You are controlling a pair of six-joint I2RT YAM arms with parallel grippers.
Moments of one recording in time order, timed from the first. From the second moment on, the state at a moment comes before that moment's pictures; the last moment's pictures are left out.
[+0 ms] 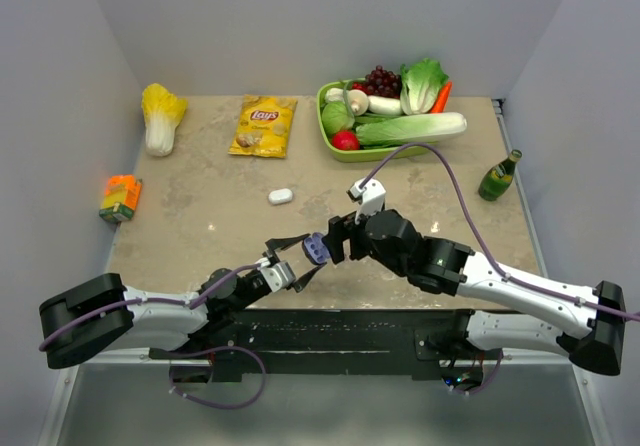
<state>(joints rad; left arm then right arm) -1.09 1.12 0.06 1.26 -0.06 0.30 1.11 1.04 0.87 -0.31 0.40 0.44</state>
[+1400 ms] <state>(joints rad) -1.12 1.10 0.06 1.29 -0.07 0.32 1.07 1.11 0.84 -0.20 0.22 0.43</state>
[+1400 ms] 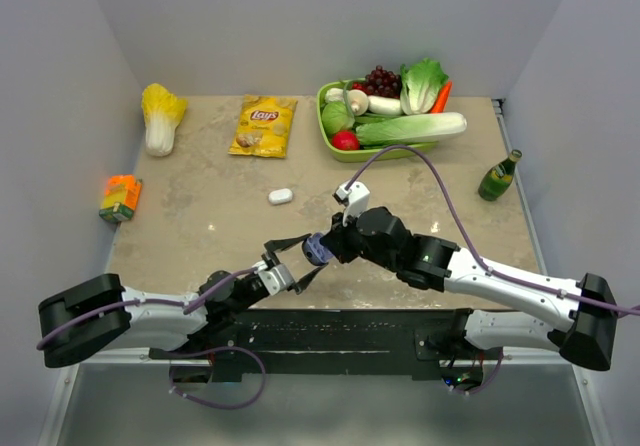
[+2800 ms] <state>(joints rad) -1.09 0.85 0.35 0.58 0.07 -0.08 1.36 0.96 0.99 -0.41 0.69 -0.12</state>
